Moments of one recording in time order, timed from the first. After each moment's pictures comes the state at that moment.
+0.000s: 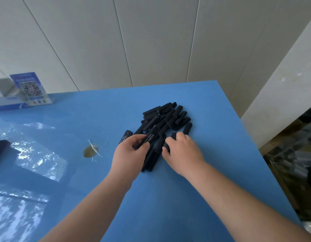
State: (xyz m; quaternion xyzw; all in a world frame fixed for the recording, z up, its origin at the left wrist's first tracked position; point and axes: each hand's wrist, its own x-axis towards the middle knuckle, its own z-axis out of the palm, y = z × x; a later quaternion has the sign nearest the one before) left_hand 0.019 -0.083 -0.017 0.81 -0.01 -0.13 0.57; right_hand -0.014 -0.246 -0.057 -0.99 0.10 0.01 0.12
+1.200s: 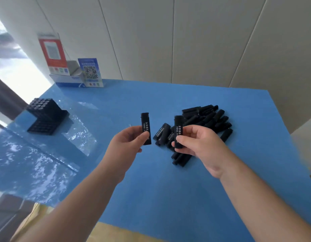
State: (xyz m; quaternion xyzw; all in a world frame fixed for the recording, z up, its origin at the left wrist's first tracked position) left_hand 0.014 0.016 0.001 0.76 0.05 -0.08 0.64; right_hand -0.012 -0.204 0.004 -0.66 0.09 0.09 0.74
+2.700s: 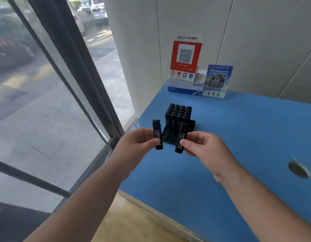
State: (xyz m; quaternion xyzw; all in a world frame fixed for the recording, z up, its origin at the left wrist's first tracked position) left_hand 0.097 0.487 0.021 0.77 0.06 -0.04 0.64; right_hand 0.120 0.267 -0.013 -0.72 0.02 0.10 0.69
